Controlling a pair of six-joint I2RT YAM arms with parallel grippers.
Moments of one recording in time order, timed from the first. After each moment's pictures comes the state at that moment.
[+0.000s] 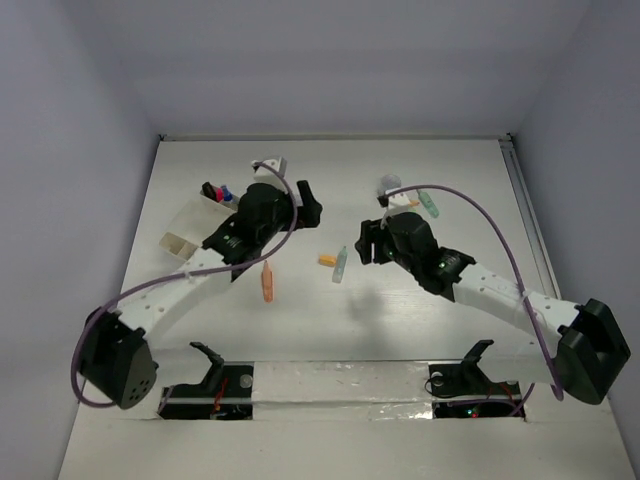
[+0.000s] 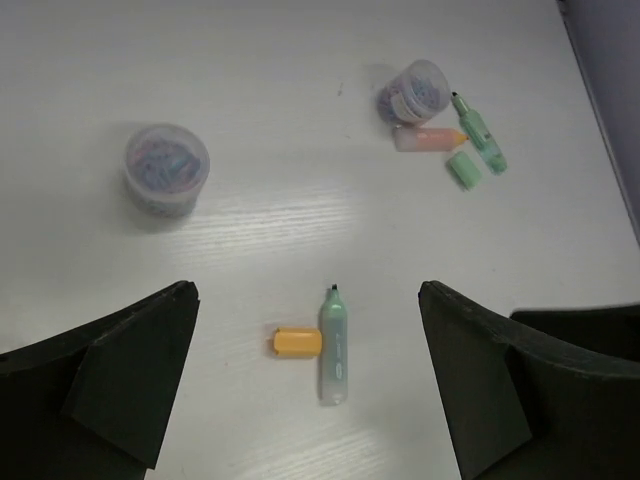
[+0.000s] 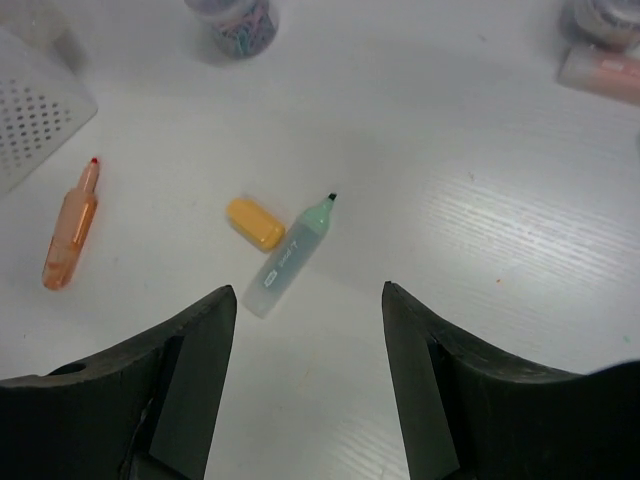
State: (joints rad) left arm -0.58 1.17 0.88 -0.07 -0.11 -0.53; right arm 0.76 1.22 0.82 -0.06 0.20 0.34
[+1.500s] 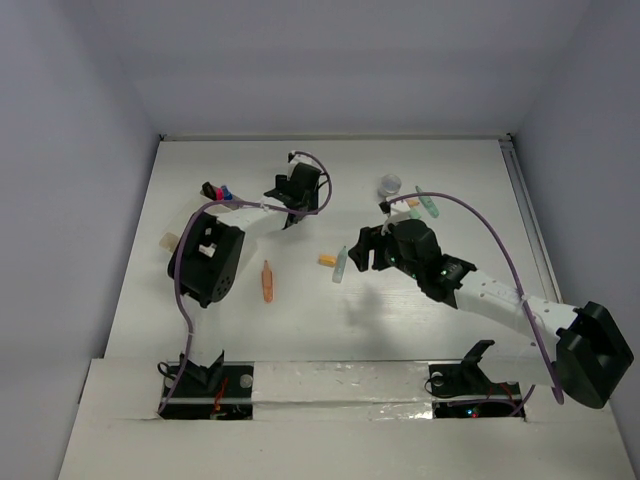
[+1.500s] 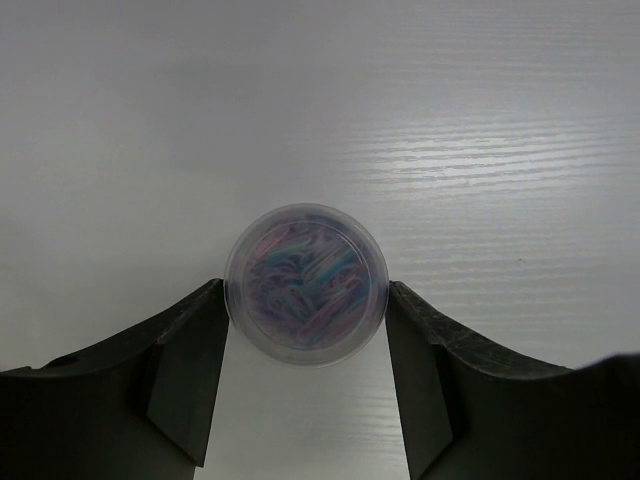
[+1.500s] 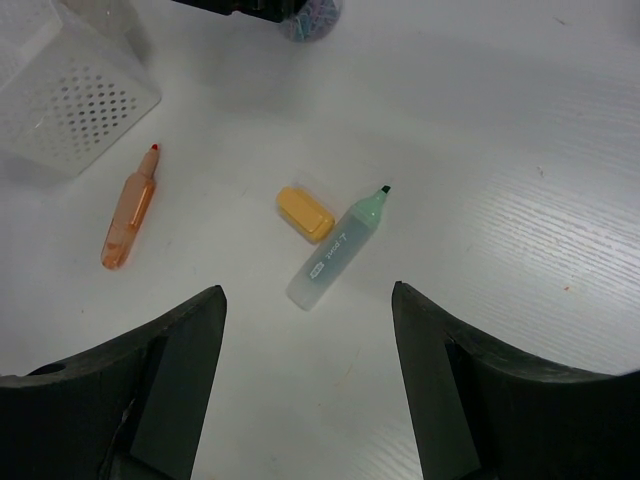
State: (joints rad) left arm -0.54 1.96 1.33 -0.13 -0.43 -0.34; right arm 0.75 1.19 0.70 0.06 0.10 0.40
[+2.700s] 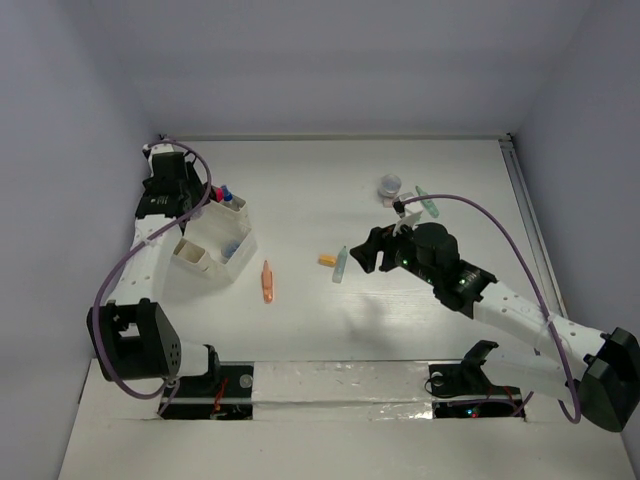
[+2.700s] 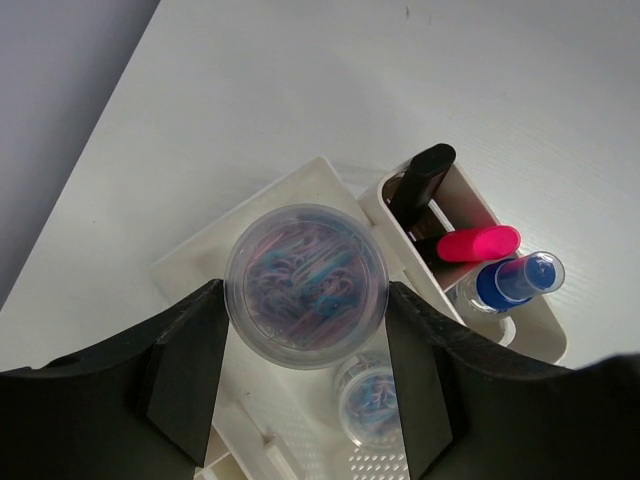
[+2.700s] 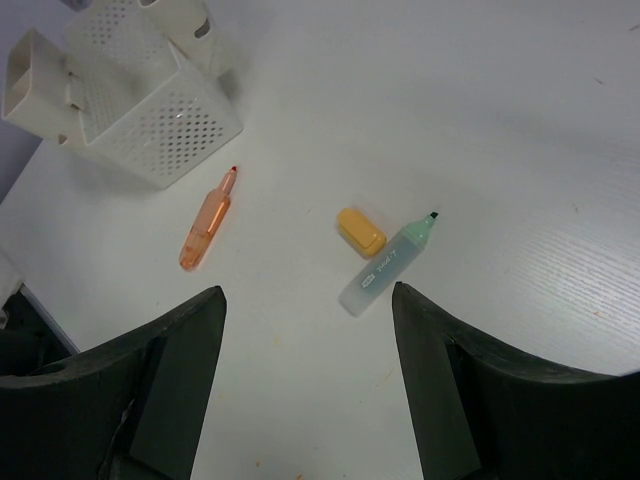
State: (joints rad) left arm 0.05 1.34 1.14 -0.47 -0.27 -0.32; right arm 0.75 1.02 0.67 0.06 0.02 0.41
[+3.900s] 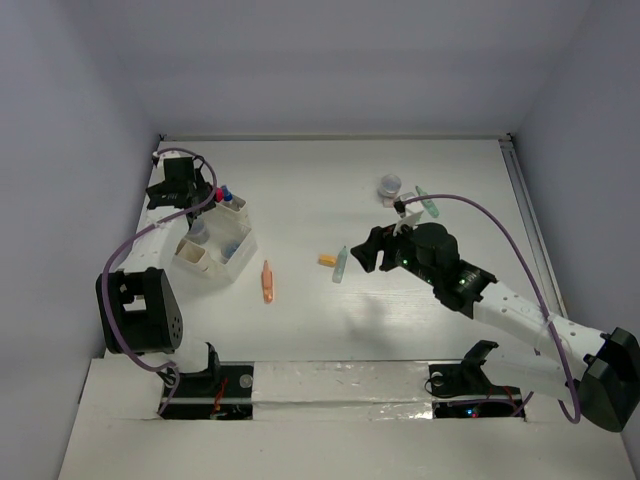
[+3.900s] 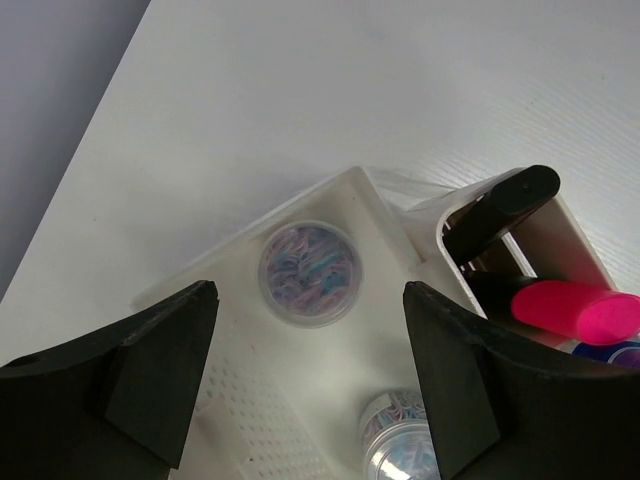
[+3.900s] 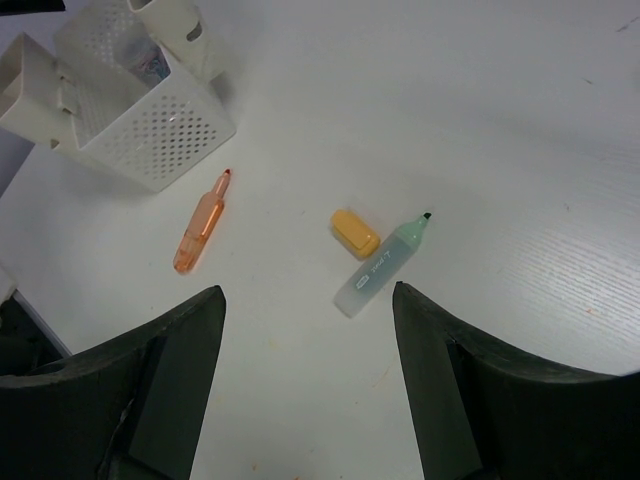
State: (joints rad) left arm 0.06 1.50 1.10 -0.39 -0.34 -0.31; right arm 0.75 1.02 0.67 0.06 0.03 0.41
